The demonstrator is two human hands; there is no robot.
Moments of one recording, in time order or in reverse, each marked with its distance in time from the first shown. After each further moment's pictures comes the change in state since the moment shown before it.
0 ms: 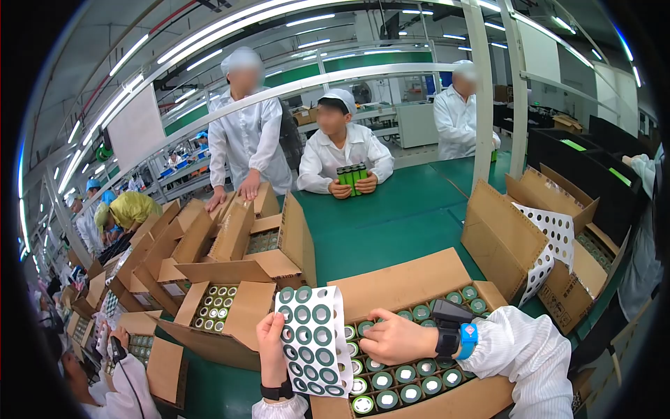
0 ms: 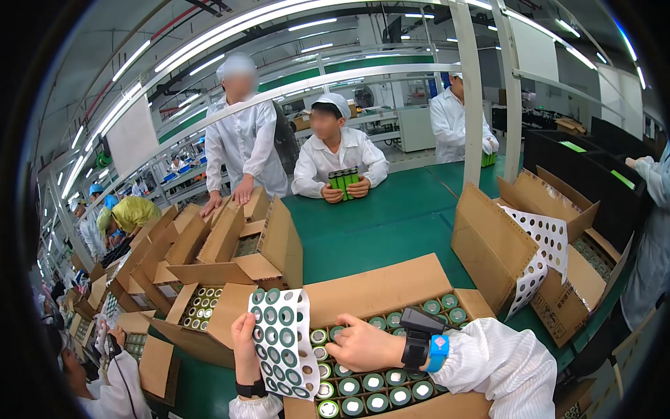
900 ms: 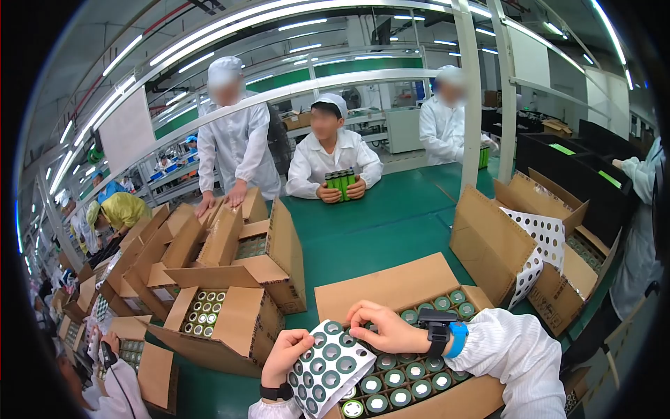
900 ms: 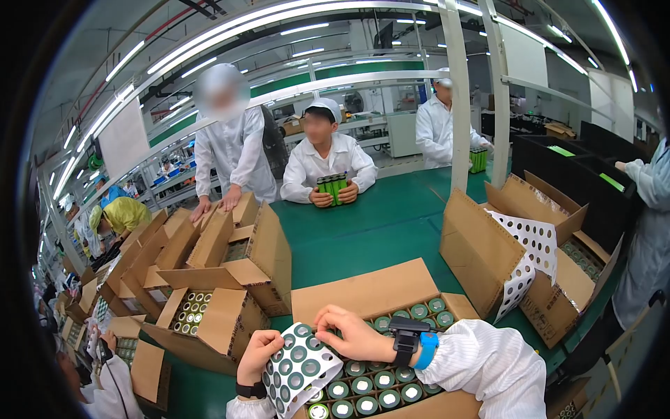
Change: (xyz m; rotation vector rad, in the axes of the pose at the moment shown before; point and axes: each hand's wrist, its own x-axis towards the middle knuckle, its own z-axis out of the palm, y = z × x) left_hand -0.001 -0.018 0.005 0.254 -0.486 -0.264; right_hand 0.001 0.009 0.002 0.915 0.316 0.527
